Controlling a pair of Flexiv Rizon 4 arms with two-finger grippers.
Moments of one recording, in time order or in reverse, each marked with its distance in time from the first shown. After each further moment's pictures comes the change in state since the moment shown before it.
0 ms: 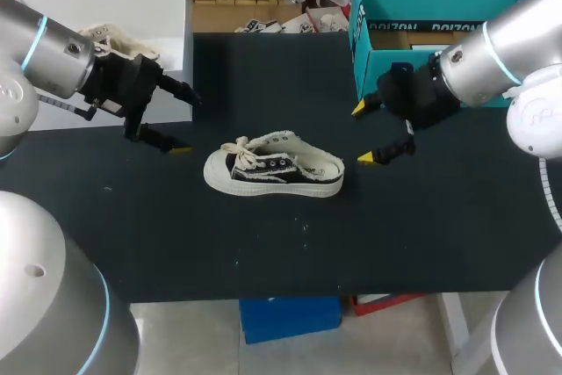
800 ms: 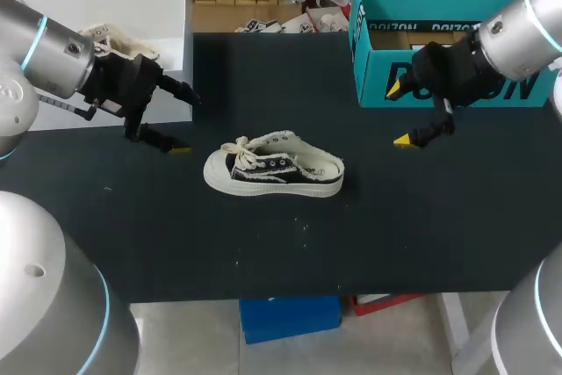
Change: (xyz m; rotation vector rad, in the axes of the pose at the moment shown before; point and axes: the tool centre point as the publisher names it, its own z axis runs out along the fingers) left arm 0.000 0.000 0.000 0.000 0.000 0.000; right arm -0.006 -0.013 -0.065 0.078 -0.012 0.005
